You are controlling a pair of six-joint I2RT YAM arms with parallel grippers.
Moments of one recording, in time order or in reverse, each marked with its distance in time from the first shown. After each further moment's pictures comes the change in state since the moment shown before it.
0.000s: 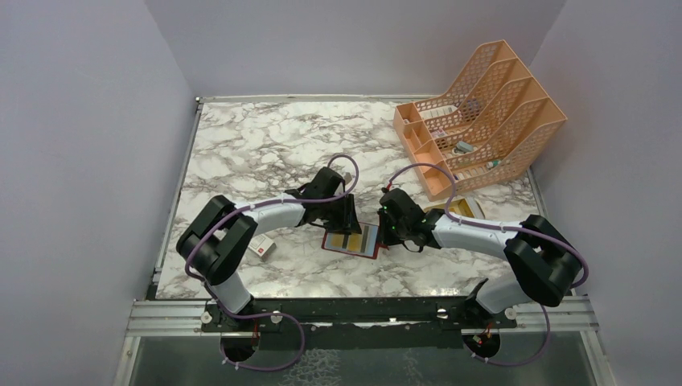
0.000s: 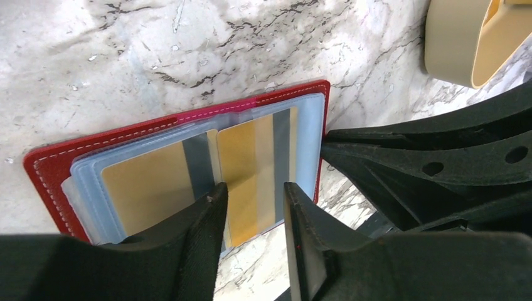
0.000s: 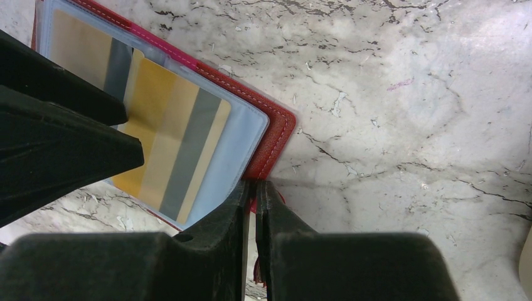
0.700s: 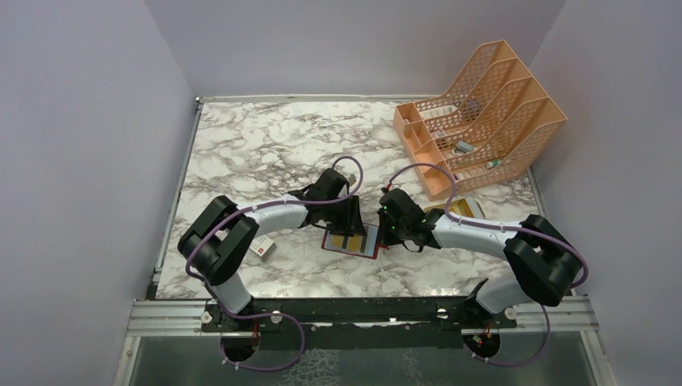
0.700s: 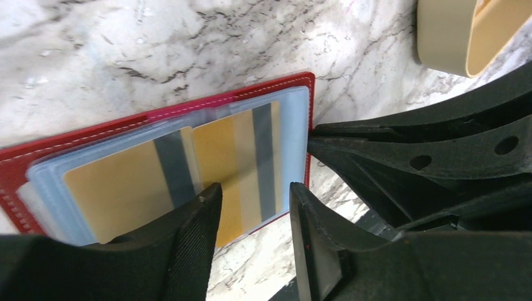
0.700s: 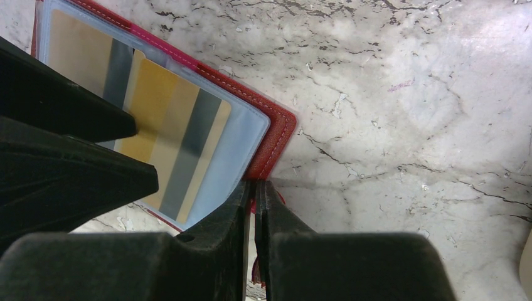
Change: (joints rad) left arm -0.031 0.014 0.000 0.028 0.018 -0.016; right arm 0.000 0.002 0.000 0.004 -0.001 0.000
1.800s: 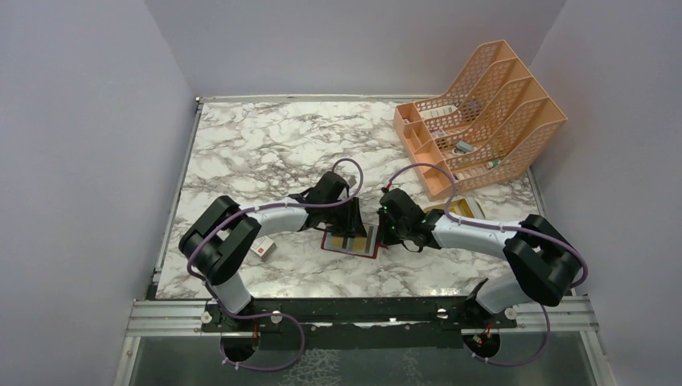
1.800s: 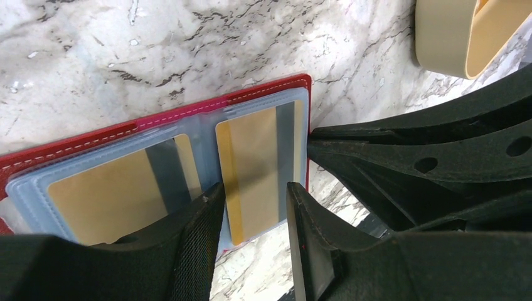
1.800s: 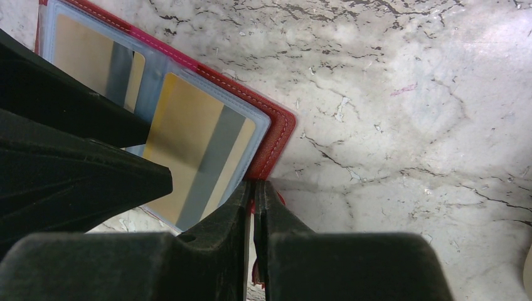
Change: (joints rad) left arm -0.009 -0.002 -0.031 0.052 -0.016 -0.021; right arm 0.000 0.002 -0.006 0.019 -0.002 0.000
